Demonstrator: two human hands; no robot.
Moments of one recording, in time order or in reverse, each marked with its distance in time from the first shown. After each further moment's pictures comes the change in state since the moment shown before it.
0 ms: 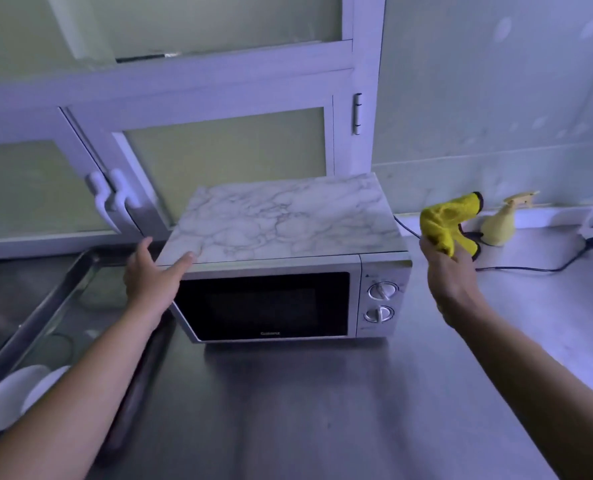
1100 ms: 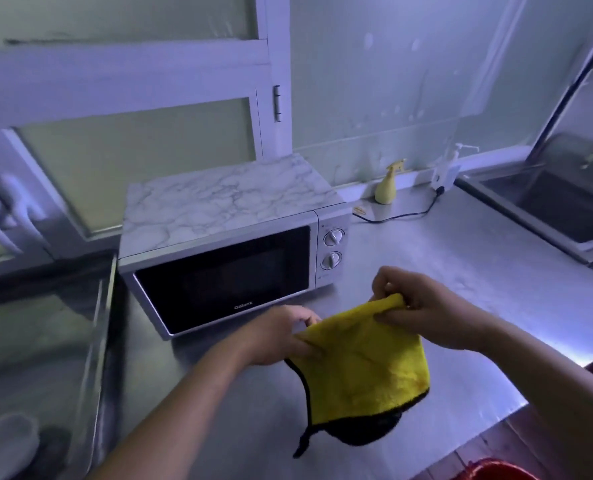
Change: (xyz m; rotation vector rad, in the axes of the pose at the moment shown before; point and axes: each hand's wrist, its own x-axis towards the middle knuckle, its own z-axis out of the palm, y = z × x) left_hand -0.173 0.010 0.016 0.024 -1.386 0.816; right_hand -0.242 -0.044 -0.028 -0.438 -0.541 -0.161
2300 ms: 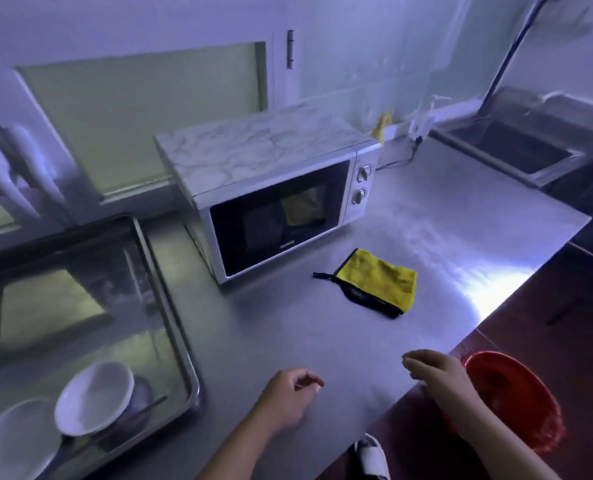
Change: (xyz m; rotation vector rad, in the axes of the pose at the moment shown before) left_hand -0.221 -0.167 0.094 -0.457 -0.005 -0.364; right_hand -0.089 0.005 0.316 0.310 0.725 0.834
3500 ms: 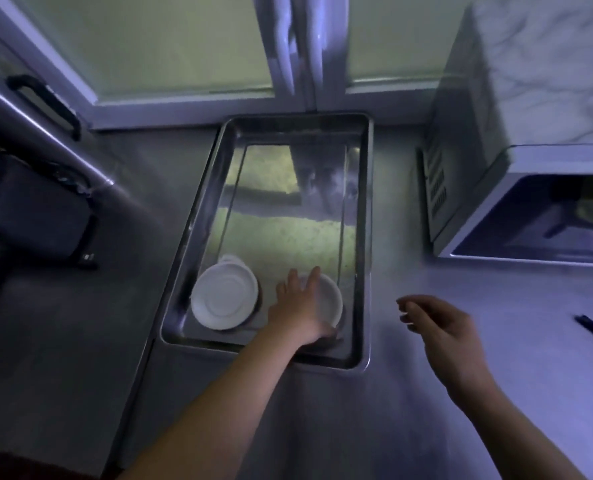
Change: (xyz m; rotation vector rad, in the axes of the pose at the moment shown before) left_hand -0.029 -0.088 -0.227 0.456 0.417 -0.641; right_hand 0.004 -0.152 0.286 -0.108 -0.681 -0.375
